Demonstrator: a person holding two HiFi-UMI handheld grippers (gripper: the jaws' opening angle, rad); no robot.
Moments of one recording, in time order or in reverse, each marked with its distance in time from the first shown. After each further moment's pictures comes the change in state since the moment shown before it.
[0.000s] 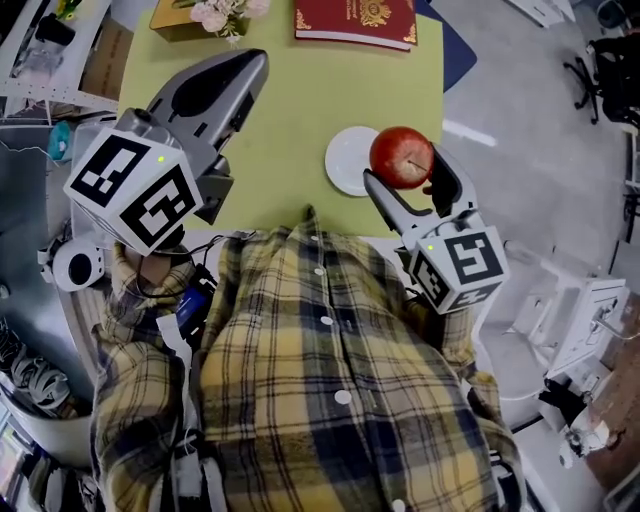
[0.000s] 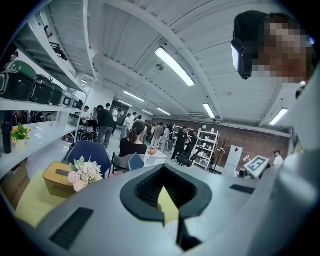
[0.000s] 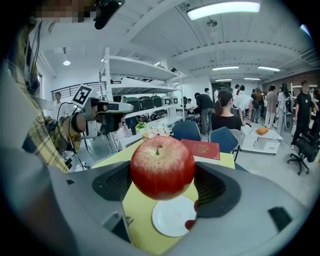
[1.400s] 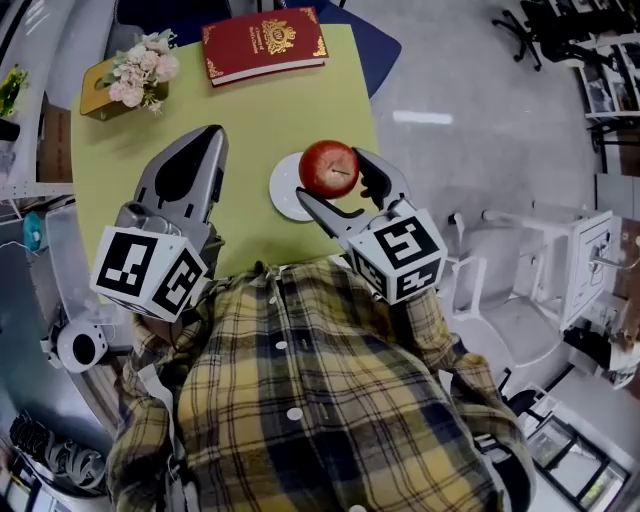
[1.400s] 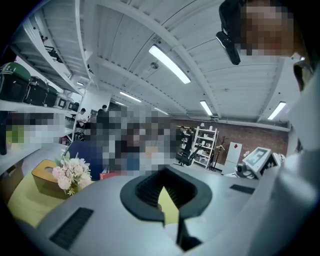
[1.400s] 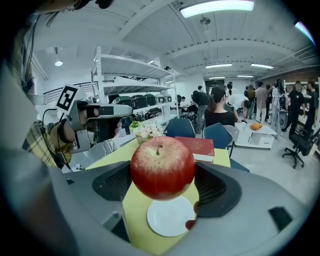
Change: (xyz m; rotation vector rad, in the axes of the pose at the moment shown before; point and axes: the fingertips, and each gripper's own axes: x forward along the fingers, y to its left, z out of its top) left arm 0.040 -0.039 -0.024 0.046 0.002 -0.007; right arm 0.008 -0.021 -0.007 0.049 0.024 -0.052
